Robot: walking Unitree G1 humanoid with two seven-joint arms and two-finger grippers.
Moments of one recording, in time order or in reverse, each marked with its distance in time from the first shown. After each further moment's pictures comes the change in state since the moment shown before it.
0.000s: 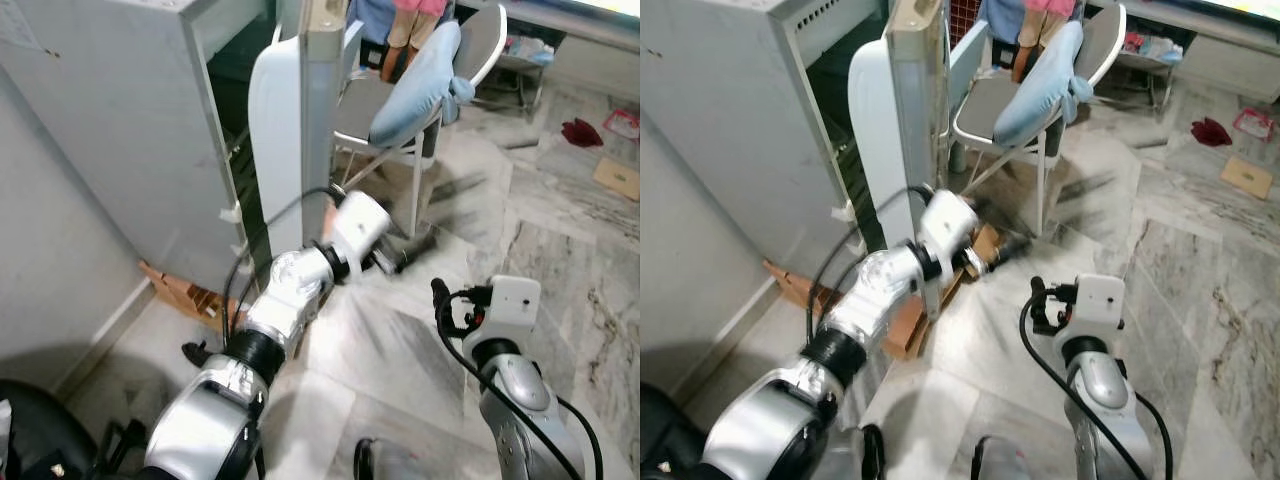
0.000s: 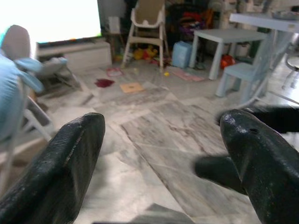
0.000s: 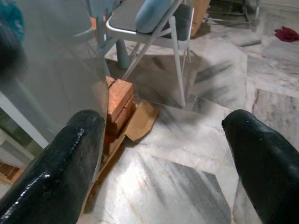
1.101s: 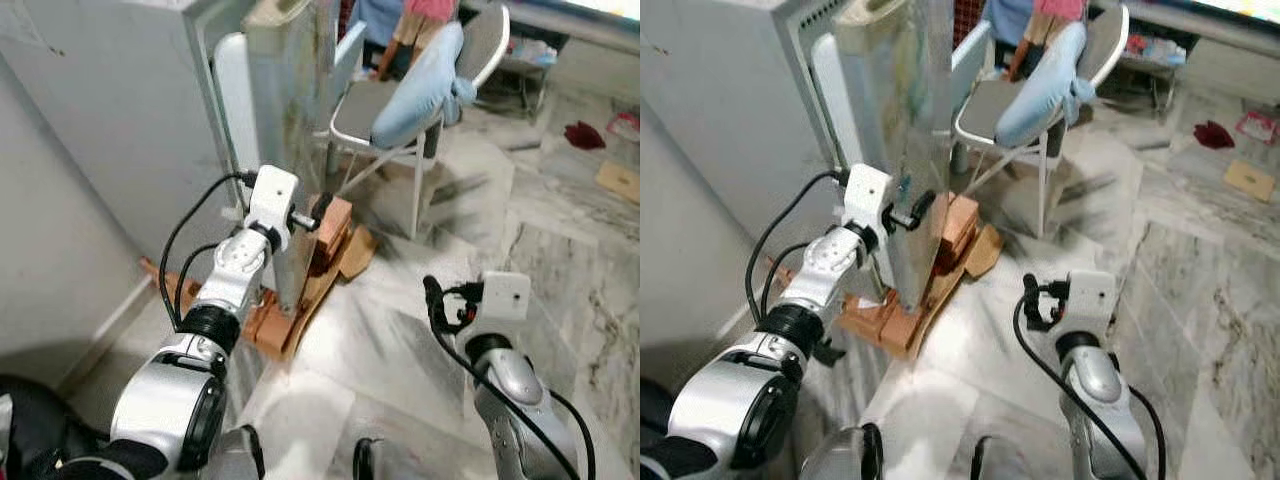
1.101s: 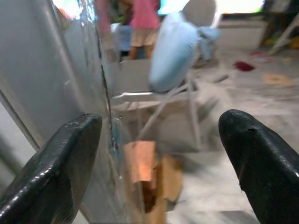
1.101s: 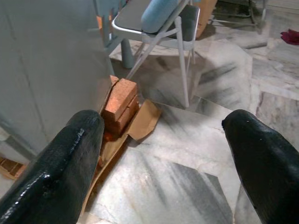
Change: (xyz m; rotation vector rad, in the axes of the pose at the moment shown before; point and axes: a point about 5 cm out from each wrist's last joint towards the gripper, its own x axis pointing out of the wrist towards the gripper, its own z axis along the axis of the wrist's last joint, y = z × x) left arm -0.059 0.109 -0.005 -0.013 0.143 0.709; right arm 0.004 0.001 -0.003 -0.009 0.010 0.016
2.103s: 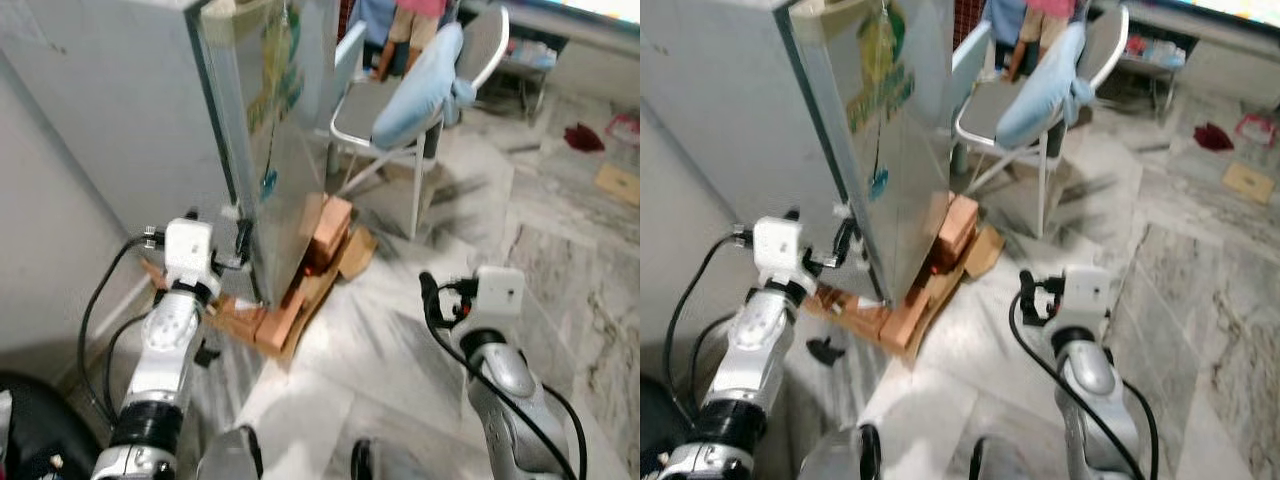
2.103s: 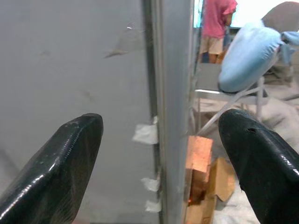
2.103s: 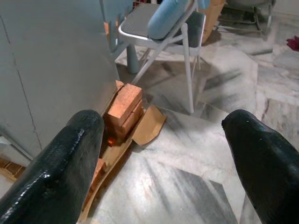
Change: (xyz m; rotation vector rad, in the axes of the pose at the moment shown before) left arm -0.108 0.050 -0.050 -0.033 -0.063 0.284; right arm 0.007 0.006 0.002 0.001 -0.023 0.018
